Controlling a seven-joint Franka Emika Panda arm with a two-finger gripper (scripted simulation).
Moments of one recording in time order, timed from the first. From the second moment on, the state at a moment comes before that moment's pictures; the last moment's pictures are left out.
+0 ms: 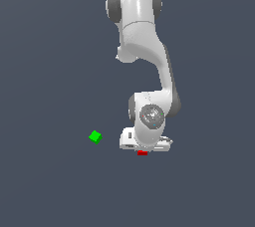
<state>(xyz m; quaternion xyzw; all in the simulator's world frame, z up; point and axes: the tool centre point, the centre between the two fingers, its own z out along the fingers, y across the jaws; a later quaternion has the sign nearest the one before) 0.118 0.067 0.019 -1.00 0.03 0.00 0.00</state>
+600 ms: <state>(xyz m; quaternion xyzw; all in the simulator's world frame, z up) 0.116 0.067 0.032 -1.00 0.03 0.00 0.00</state>
